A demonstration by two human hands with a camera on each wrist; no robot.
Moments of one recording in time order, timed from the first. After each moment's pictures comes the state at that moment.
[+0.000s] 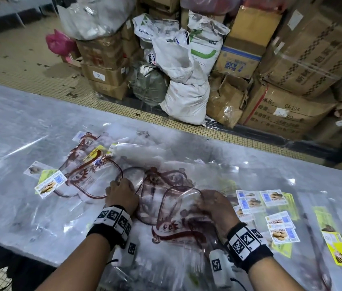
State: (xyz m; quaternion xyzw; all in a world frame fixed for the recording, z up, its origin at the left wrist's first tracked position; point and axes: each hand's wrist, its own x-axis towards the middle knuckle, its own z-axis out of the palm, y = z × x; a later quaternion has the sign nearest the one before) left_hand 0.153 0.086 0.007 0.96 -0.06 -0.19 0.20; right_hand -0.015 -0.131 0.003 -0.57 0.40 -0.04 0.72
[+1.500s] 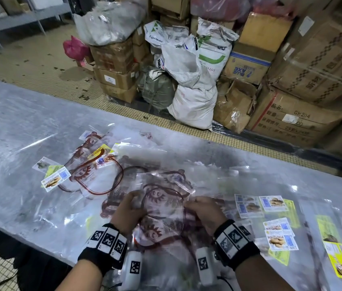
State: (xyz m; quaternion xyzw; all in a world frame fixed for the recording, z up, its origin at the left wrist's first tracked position) left_hand 0.092 0.095 0.012 0.75 -0.04 -0.31 0.58; right_hand -0.001 -0.116 0.009 -0.64 0.37 0.07 0.67
